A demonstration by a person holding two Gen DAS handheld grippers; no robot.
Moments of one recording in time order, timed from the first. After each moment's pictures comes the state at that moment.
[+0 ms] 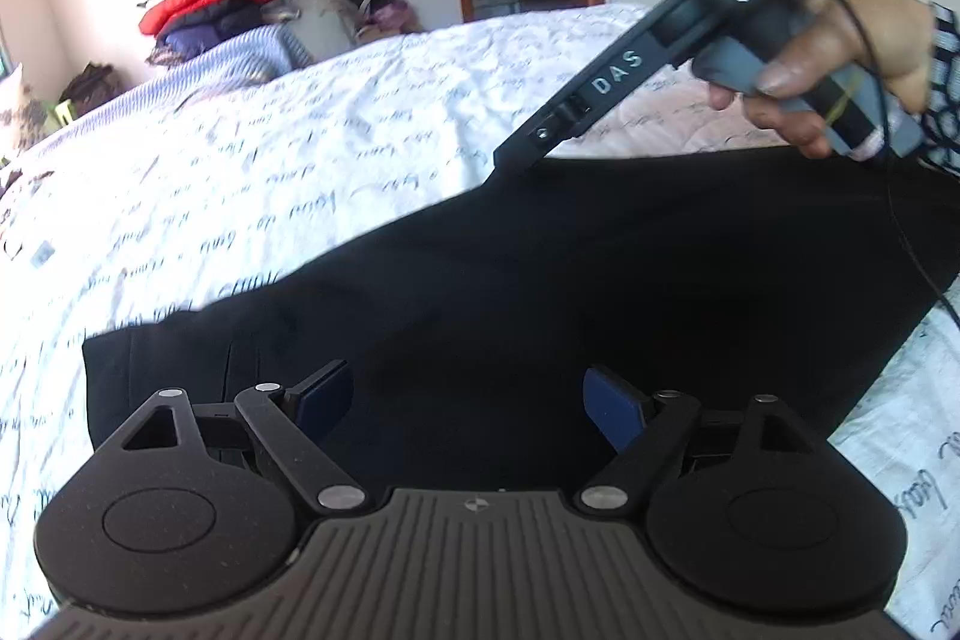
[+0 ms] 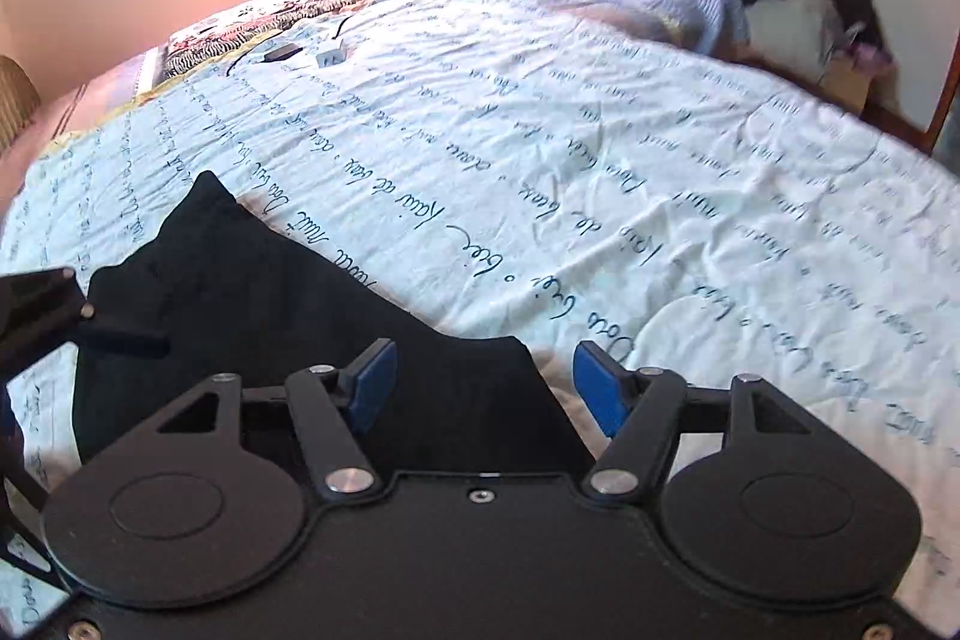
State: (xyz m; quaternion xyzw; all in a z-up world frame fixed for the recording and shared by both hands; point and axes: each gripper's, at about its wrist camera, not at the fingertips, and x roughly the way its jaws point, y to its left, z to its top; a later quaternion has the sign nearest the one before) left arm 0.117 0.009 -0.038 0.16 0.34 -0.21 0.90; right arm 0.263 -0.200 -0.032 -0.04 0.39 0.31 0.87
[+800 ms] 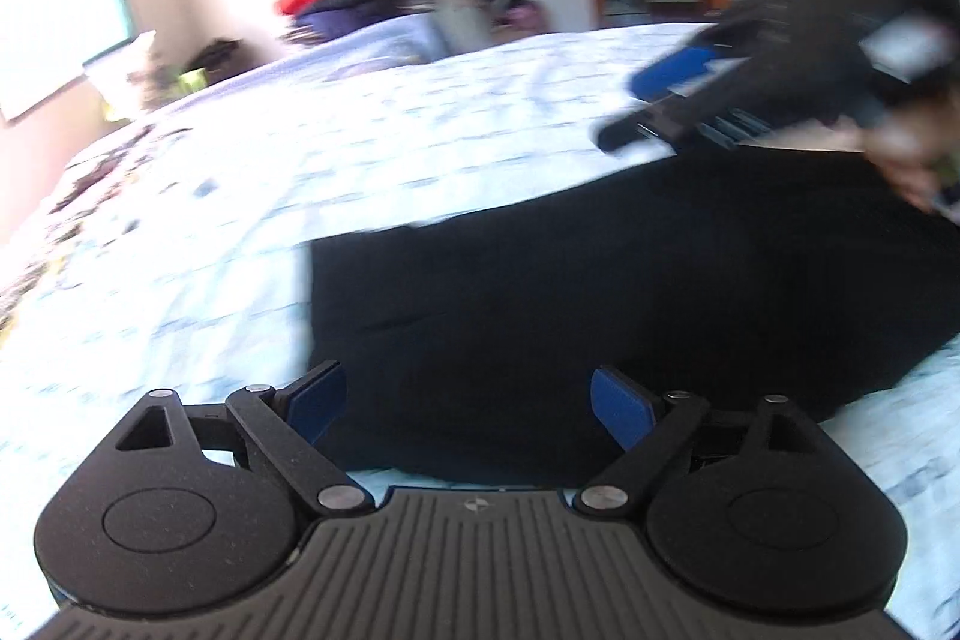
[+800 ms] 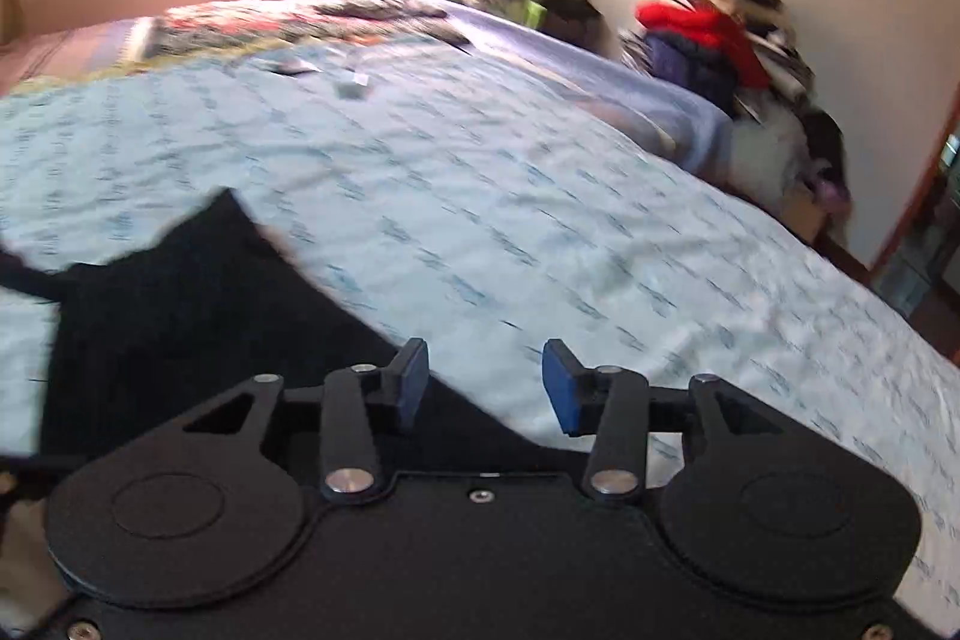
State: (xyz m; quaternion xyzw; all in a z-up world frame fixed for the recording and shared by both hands) left arm 0.070 0.104 -0.019 0.15 0.32 -0.06 0.93; right arm 0.161 -0.080 -0.007 -0.20 0.22 0.30 0.91
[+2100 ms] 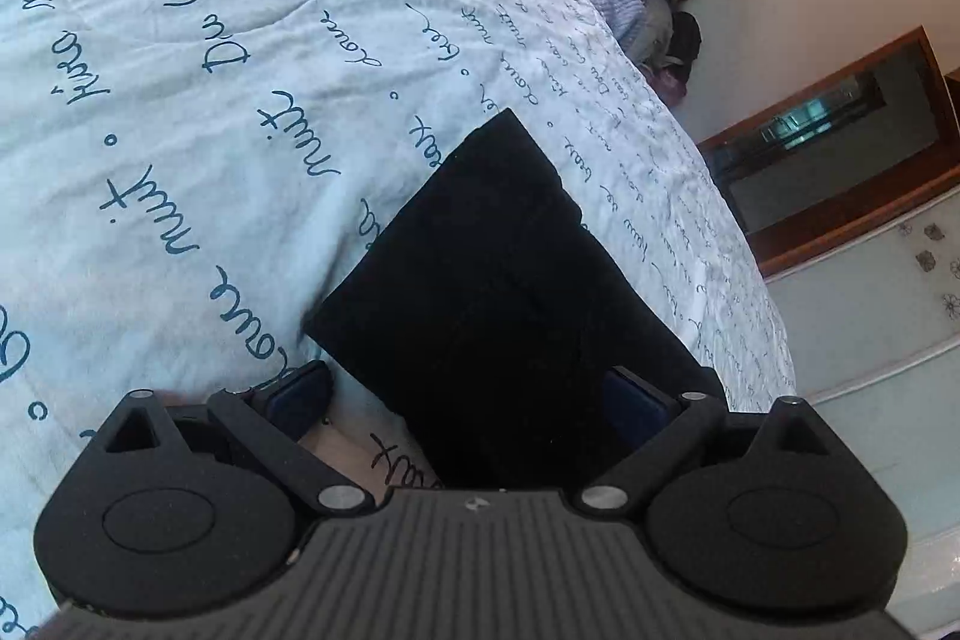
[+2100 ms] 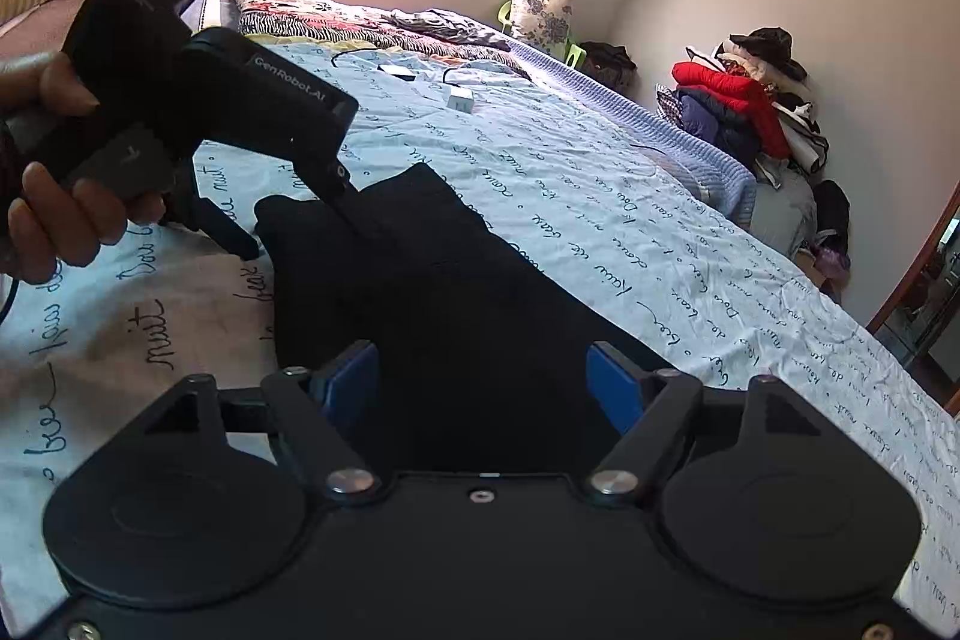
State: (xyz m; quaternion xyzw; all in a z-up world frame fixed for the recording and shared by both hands) left arm 0.122 0.209 -0.057 -0.38 0.42 -0.03 0.83; right arm 0.062 -0.057 -0.031 -0.24 0.20 0.25 0.92
